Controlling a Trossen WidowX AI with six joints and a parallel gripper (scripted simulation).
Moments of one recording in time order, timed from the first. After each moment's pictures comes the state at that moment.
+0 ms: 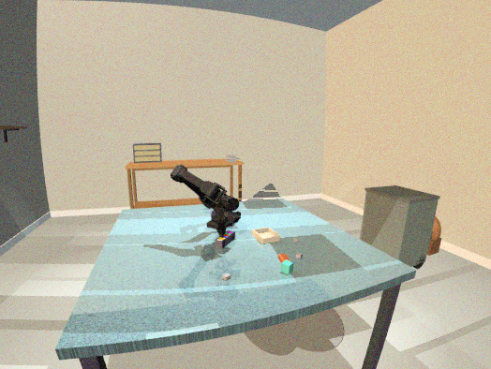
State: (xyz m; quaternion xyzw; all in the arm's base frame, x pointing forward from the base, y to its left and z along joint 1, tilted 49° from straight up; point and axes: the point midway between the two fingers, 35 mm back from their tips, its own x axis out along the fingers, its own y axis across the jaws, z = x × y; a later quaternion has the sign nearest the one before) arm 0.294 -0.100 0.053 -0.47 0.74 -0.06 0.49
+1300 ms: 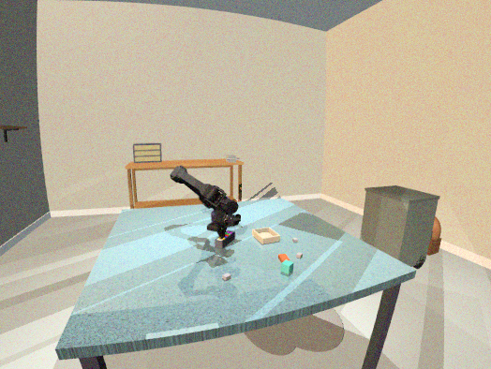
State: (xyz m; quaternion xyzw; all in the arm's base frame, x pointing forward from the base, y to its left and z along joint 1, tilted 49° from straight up) arm 0.292 -0.110 0.045 -0.47 0.74 -0.06 0.49
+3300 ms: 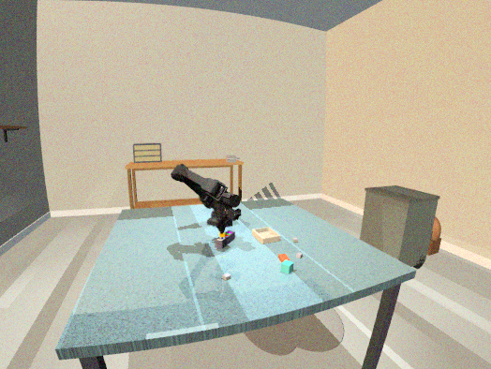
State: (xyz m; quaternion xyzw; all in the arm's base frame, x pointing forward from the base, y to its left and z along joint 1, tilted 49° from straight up) arm 0.295 -0.089 0.062 -0.47 0.74 -0.06 0.48
